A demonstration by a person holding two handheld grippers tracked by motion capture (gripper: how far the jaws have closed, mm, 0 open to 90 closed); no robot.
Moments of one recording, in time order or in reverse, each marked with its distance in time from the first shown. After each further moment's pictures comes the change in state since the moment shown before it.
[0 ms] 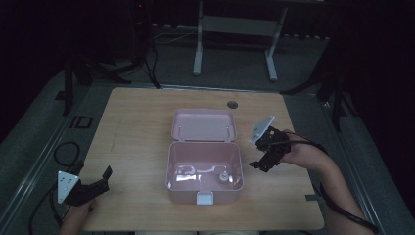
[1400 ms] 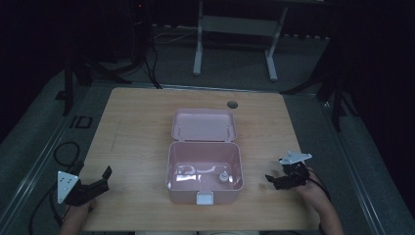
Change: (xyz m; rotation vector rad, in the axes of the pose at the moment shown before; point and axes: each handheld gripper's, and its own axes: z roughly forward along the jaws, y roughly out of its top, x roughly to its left) left arm 0.000 0.000 0.000 -0.001 0.003 -0.004; right arm 0.019 -0.158 0.093 -0.250 -0.207 0.470
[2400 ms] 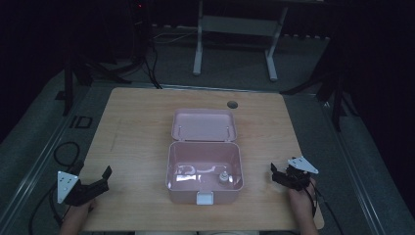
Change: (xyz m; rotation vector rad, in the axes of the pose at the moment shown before) left arm 0.000 0.000 0.000 0.000 -0.001 -0.003; right arm 0.013 -0.023 0.011 -0.250 -0.420 0.331
